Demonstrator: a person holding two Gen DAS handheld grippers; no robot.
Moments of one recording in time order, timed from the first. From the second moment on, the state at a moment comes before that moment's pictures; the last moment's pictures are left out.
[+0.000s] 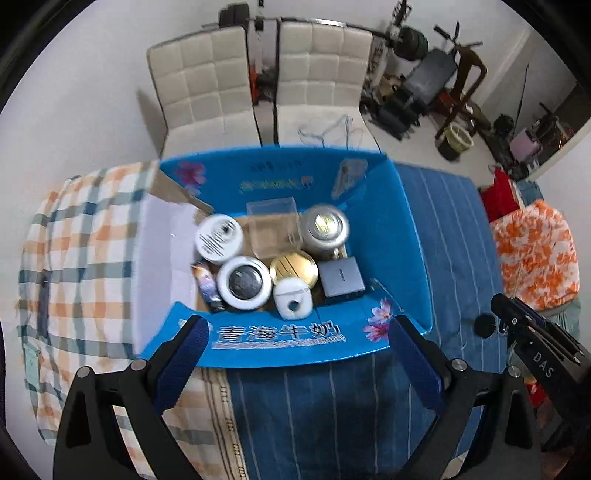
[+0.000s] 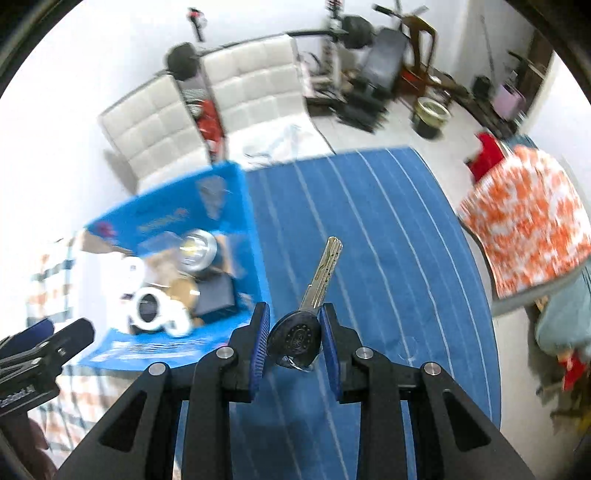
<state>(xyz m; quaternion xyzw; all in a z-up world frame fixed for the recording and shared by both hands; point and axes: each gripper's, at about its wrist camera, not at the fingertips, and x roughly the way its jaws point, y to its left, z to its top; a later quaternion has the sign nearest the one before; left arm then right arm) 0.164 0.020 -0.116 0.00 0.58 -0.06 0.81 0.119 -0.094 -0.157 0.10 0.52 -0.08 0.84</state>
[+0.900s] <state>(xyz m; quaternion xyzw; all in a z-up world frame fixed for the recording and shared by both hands) 0.211 0.110 -0.244 -0.02 0.63 0.03 0.77 0.224 0.012 -0.342 0.04 0.65 0.03 0.76</state>
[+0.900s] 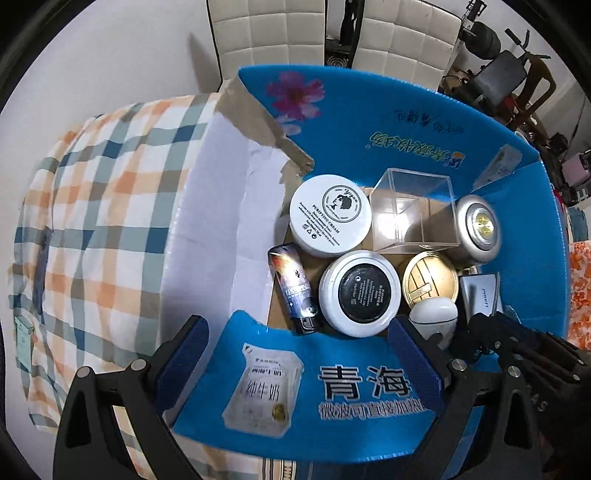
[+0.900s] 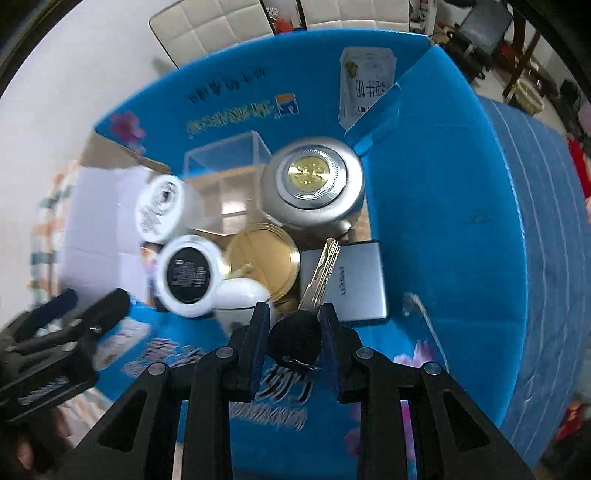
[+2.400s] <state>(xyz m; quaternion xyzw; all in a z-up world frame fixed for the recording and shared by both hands) 0.106 0.078 -0.019 0.00 0.52 0.00 0.85 0.081 -0.013 -0.064 0.03 0.51 -0.02 0.86</state>
